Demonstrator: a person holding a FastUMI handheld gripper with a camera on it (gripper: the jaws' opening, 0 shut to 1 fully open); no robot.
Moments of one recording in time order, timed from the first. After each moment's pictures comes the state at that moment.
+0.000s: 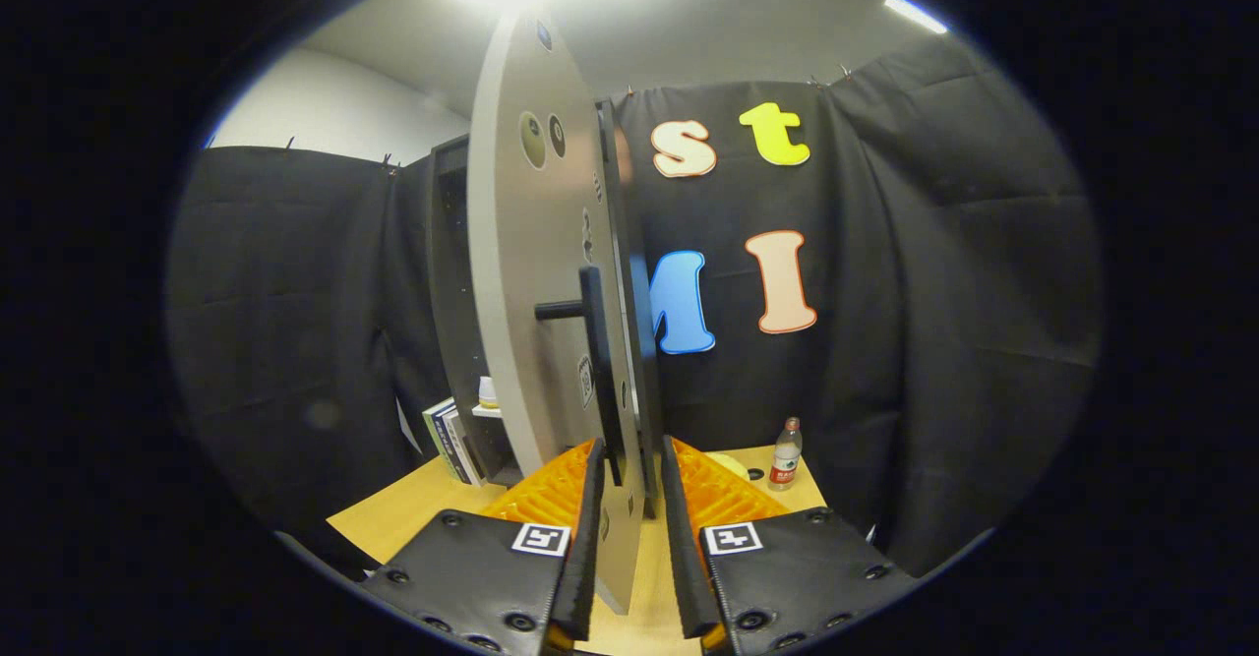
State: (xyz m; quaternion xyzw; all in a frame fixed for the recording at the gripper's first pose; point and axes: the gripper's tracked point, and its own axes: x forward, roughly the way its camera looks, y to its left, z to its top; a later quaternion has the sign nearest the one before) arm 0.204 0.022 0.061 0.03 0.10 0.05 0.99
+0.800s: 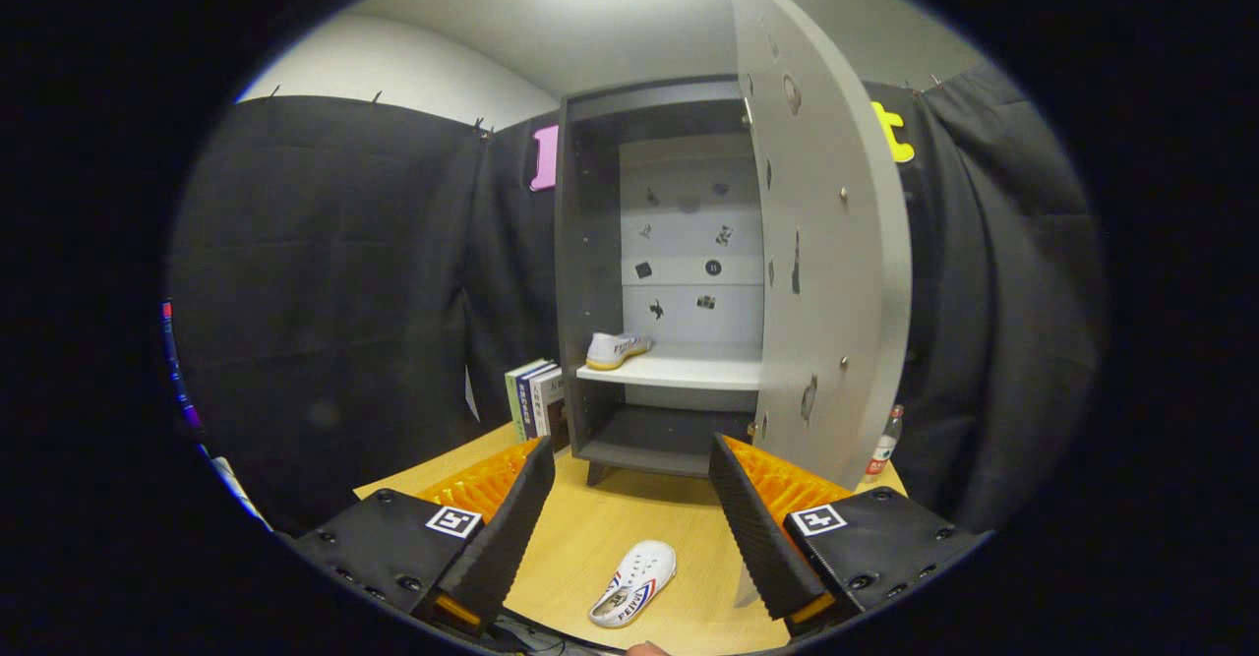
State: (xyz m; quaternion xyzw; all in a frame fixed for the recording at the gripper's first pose) arm 0.196 0.179 -0.040 0.00 0.15 0.15 0.98
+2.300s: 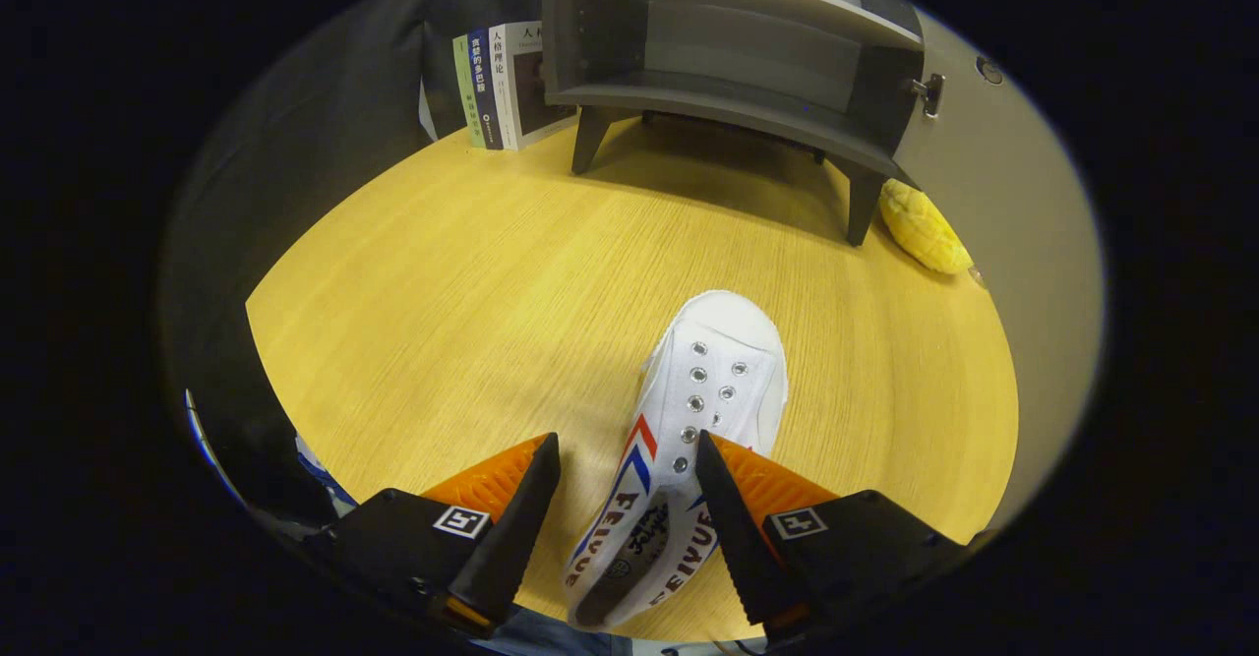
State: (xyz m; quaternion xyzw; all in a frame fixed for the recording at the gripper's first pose) arm 0.227 0.227 -0.410 -0.10 0.52 0.13 0.84
